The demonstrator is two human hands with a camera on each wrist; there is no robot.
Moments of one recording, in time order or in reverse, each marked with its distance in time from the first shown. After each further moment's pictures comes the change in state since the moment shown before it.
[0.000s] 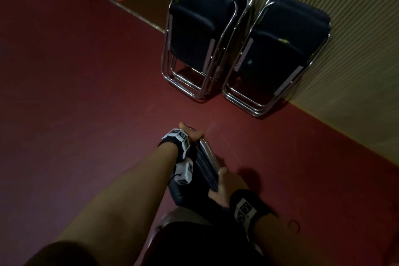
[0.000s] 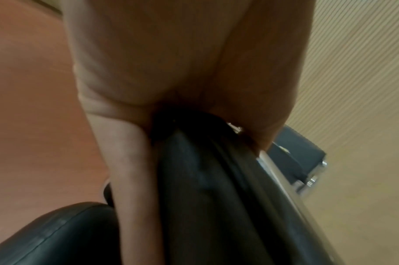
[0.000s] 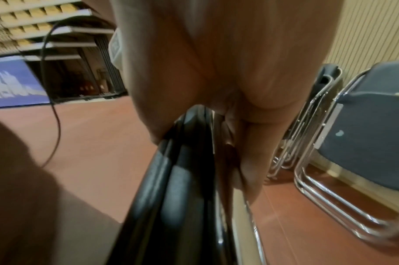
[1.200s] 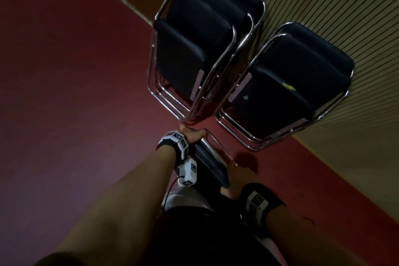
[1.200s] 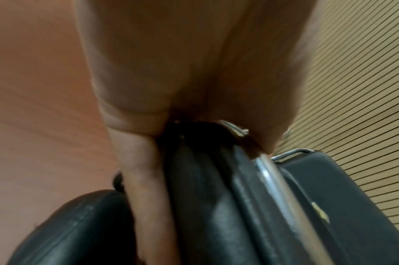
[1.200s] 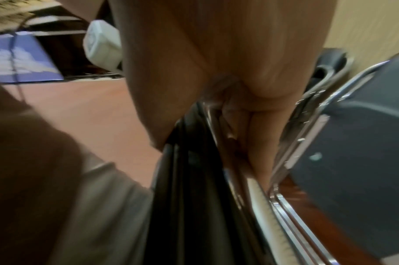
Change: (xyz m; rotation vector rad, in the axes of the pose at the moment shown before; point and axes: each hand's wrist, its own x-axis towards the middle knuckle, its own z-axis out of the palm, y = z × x) left_hand 0.189 0.288 0.020 -0.180 -0.082 -0.102; right_hand 0.284 0.119 -0.287 -0.241 -0.098 -0.120
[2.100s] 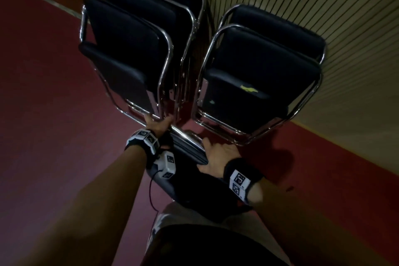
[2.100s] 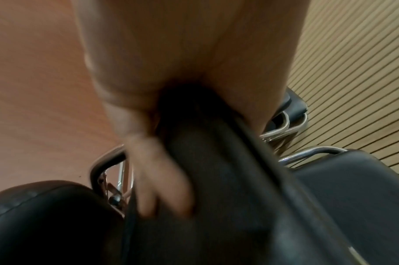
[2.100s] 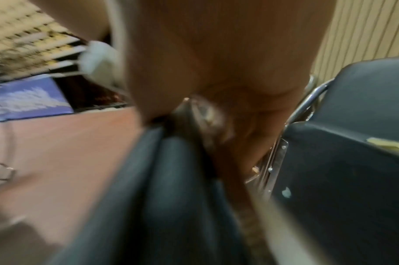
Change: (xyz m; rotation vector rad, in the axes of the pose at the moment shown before) left_hand 0.121 0.185 0.063 0.011 0.276 0.076; right_hand 0.131 0.141 -0.139 0.045 0.111 -0.119
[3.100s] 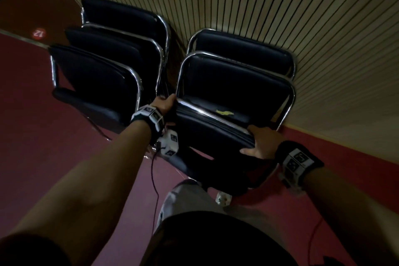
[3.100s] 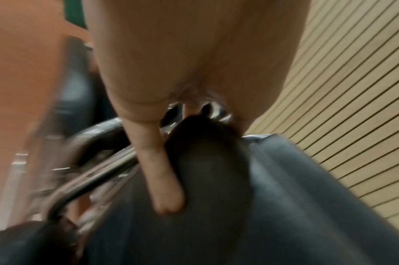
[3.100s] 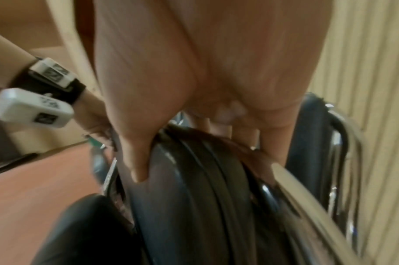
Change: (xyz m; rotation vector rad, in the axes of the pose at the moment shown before) left_hand 0.047 0.191 0.094 0.170 -0.159 0.099; right_hand 0.015 0.241 -0.066 0.294 -0.003 0.222
